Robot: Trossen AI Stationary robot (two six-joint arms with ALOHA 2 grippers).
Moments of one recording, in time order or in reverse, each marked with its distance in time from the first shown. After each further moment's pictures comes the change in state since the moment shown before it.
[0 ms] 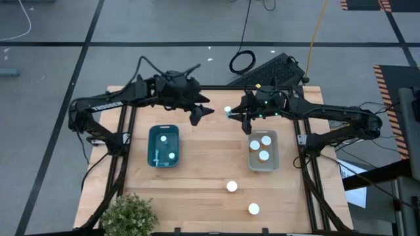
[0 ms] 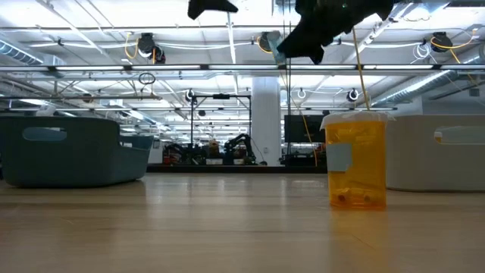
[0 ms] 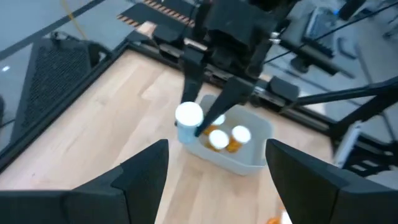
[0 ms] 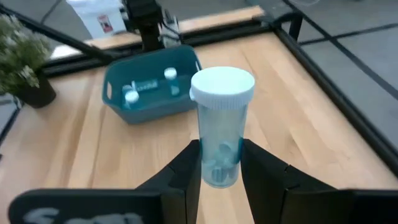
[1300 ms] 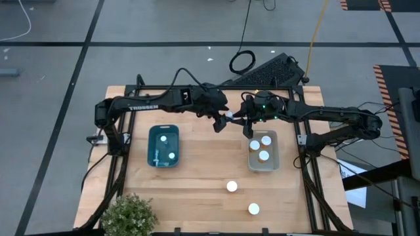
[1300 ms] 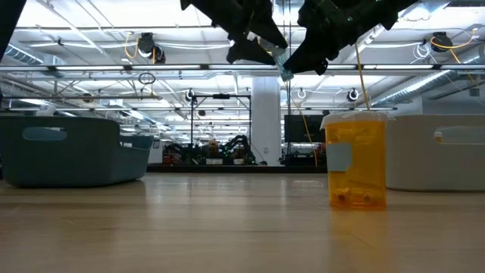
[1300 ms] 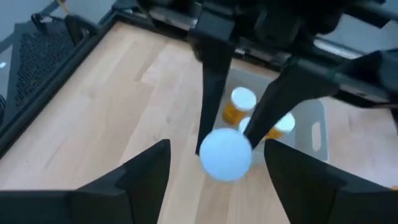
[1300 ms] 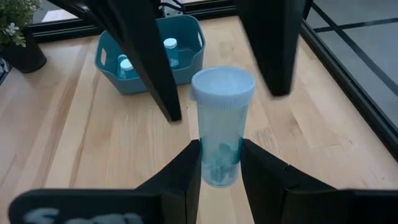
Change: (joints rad) left arm 0.008 0.299 0.001 0.186 0.020 0.127; right arm 0.006 0.000 -0.074 0.002 -0.001 -0.074
